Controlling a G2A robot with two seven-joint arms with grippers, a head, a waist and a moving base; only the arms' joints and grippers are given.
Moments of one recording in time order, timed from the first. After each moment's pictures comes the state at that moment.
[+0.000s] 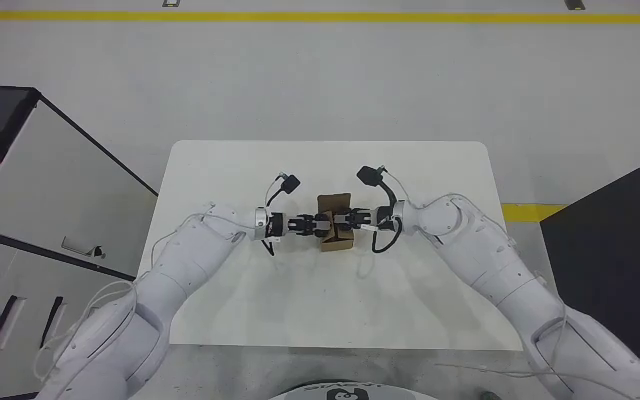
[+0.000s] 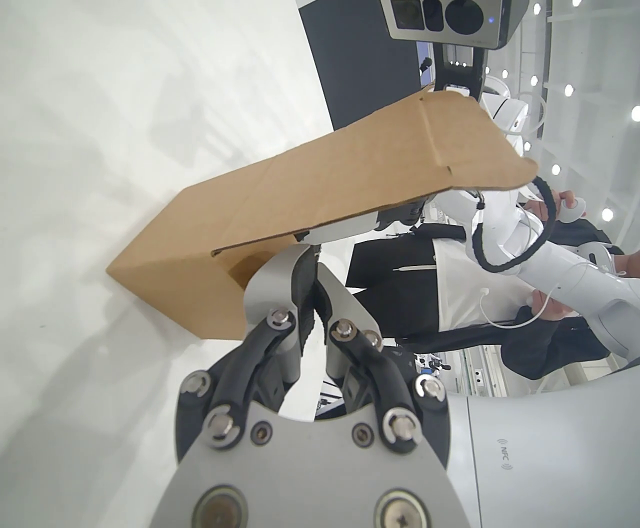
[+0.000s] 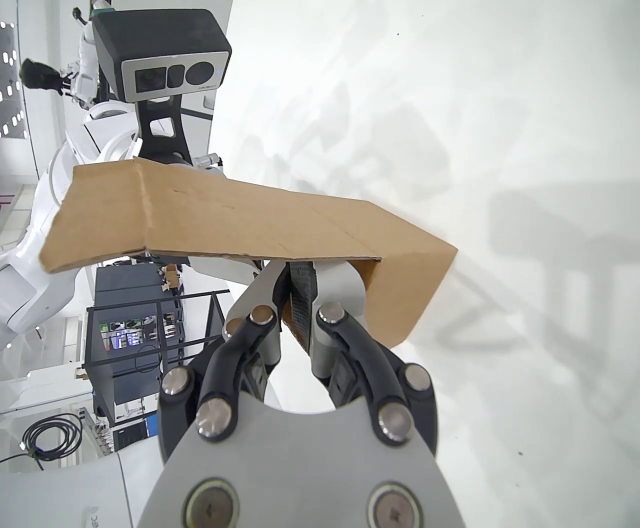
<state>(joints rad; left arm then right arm) 0.83 -1.23 -0.67 -0.79 -0.31 -0.72 -0.97 -0.91 -1.14 0.75 -1.14 0.00 -0.26 0.83</state>
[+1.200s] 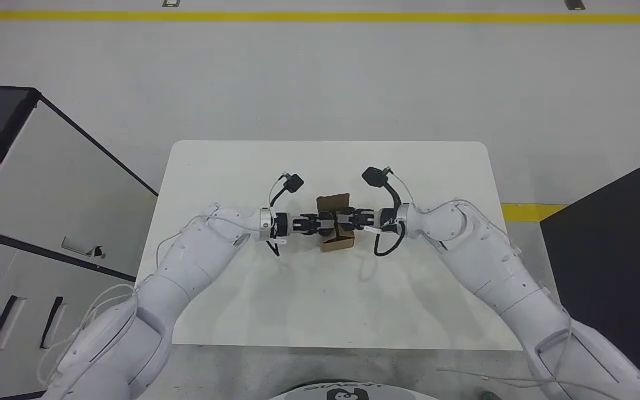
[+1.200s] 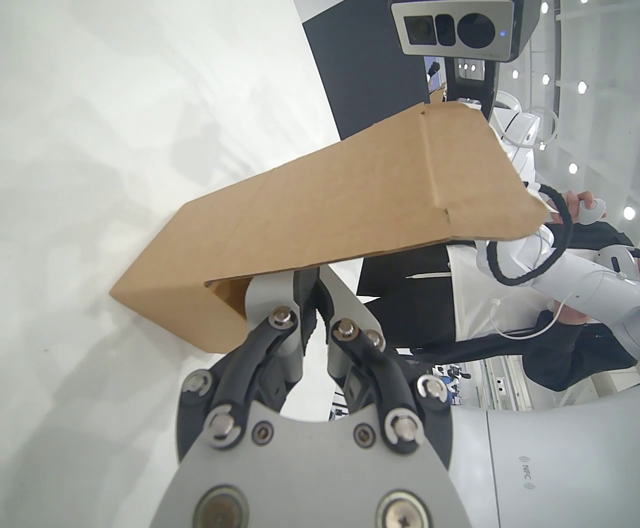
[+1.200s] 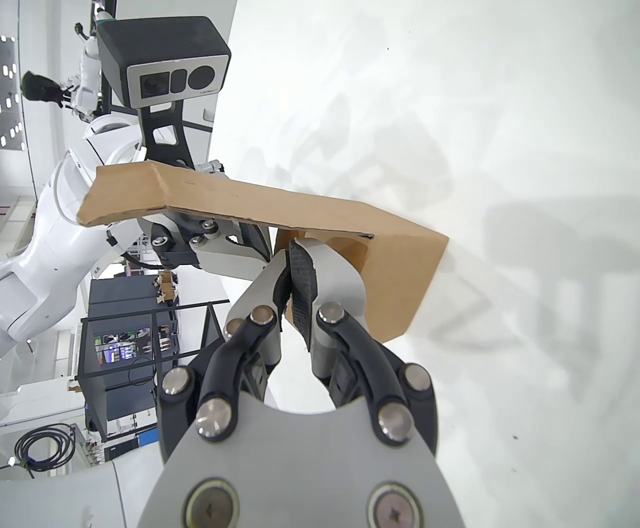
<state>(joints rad) 0.85 -1.24 -0.70 -0.83 -0.19 -0.71 -0.89 -0.99 -1.13 0.83 -1.22 -0.07 -0.22 0.82</state>
